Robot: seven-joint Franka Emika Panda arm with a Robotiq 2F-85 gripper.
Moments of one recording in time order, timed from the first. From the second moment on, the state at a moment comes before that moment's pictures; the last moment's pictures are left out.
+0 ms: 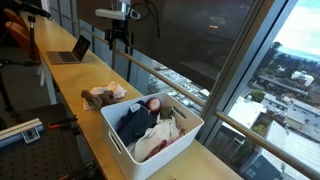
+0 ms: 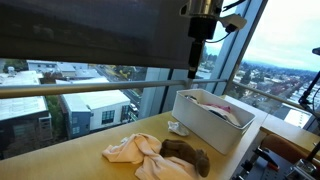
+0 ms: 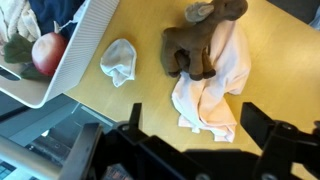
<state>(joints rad) 0.28 0.35 0.18 -1.59 -0.19 1.84 -0.09</state>
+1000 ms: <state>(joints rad) 0.00 0.35 -0.04 -1.86 -0.29 2.19 -0.10</state>
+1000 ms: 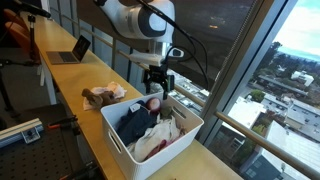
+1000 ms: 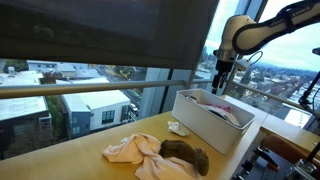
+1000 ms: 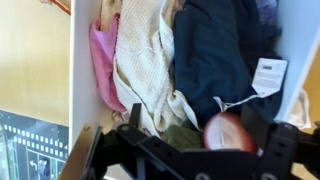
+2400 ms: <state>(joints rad) -0.08 0.63 -0.09 -2.01 -0.29 2.59 -0.10</state>
